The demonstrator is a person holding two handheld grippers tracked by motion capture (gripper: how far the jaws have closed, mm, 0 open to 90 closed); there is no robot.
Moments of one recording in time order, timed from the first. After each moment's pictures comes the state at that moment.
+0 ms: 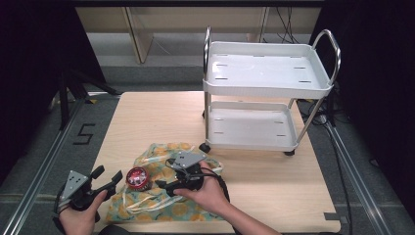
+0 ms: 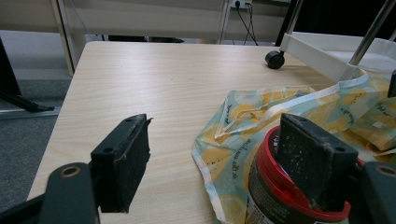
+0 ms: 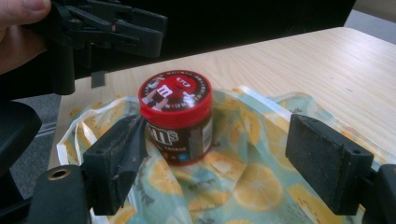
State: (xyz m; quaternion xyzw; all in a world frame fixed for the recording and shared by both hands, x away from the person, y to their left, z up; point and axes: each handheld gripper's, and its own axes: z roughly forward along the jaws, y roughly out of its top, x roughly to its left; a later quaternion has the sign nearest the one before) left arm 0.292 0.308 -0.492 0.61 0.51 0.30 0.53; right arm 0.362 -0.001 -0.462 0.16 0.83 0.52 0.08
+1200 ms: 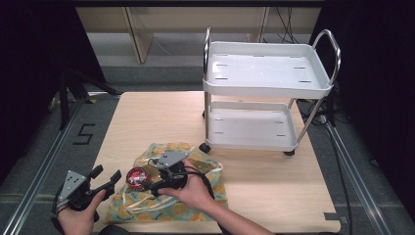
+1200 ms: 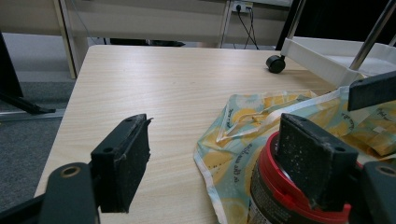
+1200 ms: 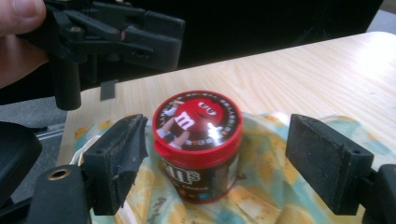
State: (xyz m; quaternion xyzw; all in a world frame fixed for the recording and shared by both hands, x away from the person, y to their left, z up) left arm 0.291 0.311 -0.490 0.61 0.51 0.31 0.53; right arm 0.365 0.041 -0.468 0.15 0.84 0.52 0.06
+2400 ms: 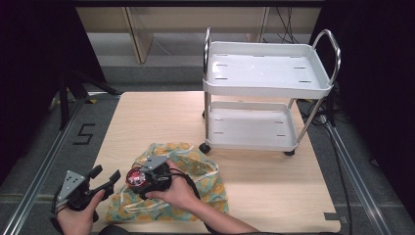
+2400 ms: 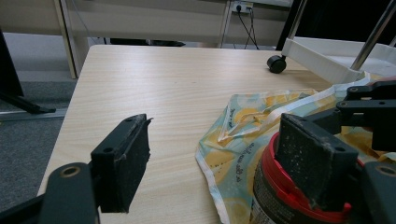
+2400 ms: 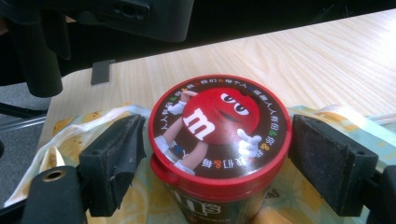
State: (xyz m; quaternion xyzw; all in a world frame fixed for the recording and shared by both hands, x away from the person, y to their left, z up) left arm 0.292 0.313 -0.491 0.61 0.50 0.31 0.53; right arm 0.373 0.082 -0.494 0.14 0.86 0.49 0.05
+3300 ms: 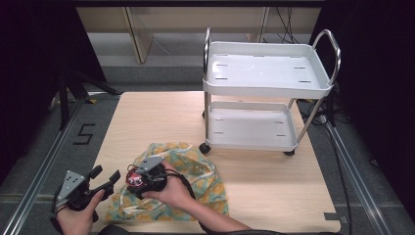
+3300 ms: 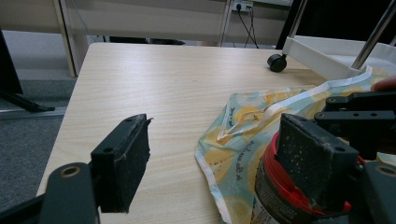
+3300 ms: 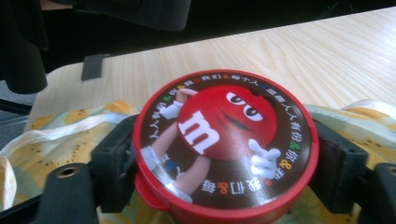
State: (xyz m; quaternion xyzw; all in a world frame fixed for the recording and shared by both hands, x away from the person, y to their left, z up) left arm 0.292 0.315 -0.492 0.61 0.51 0.30 0.53; right arm 0.376 0.095 -0.507 0.14 0.86 0.48 0.05
